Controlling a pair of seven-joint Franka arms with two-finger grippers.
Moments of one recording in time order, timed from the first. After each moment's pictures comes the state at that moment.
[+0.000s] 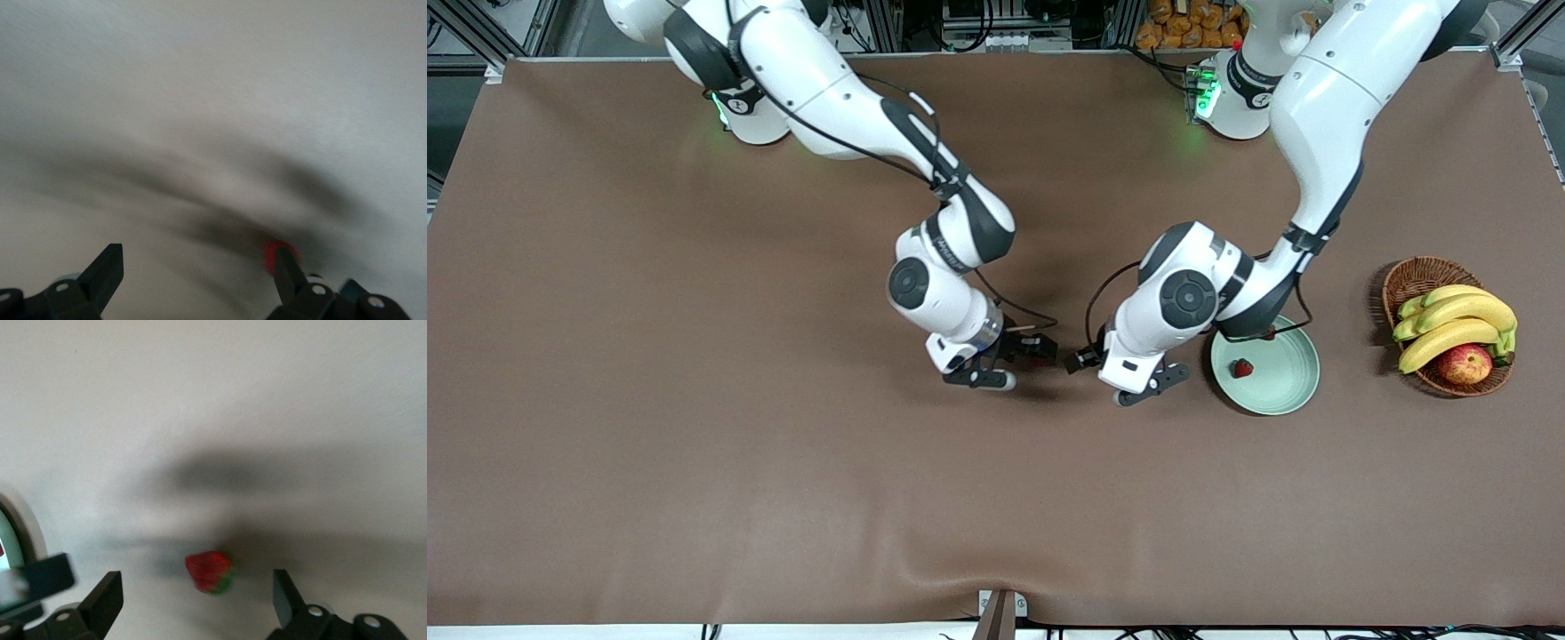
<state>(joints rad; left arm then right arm) -0.10 0.70 -0.51 -1.69 0.16 2.36 -1.07 0.69 0.87 0.00 -1.37 0.65 2.49 0.42</state>
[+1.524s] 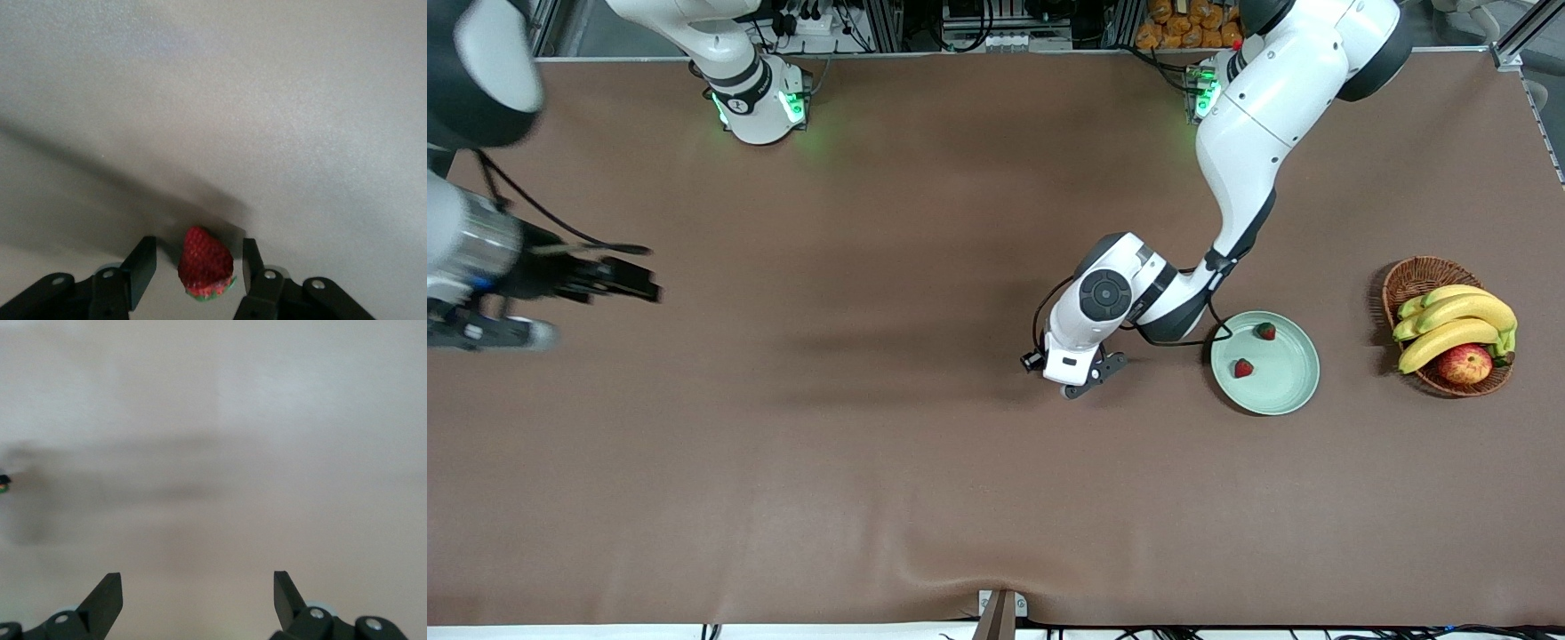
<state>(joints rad) -0.30 0.84 -0.41 -1.59 0.20 2.43 -1.30 0.05 0.21 -0.02 -1.37 0.11 1.45 0.09</state>
